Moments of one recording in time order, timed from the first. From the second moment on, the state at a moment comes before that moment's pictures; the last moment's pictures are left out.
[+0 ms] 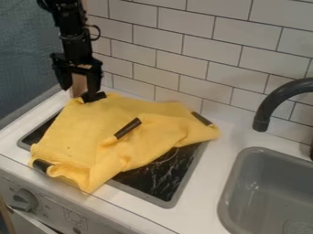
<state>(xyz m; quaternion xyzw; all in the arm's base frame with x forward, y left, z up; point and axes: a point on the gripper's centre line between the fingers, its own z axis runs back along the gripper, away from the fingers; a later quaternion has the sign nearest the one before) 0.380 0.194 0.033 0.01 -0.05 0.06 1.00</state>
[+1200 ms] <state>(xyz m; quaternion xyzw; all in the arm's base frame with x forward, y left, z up) 0.378 0.188 0.001 -0.02 -0.03 0.04 1.00</state>
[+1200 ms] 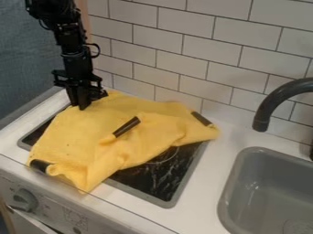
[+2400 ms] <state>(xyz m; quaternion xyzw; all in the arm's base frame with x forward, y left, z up) 0.355 0.147 0.070 -0.04 -0.08 0.00 1.00</state>
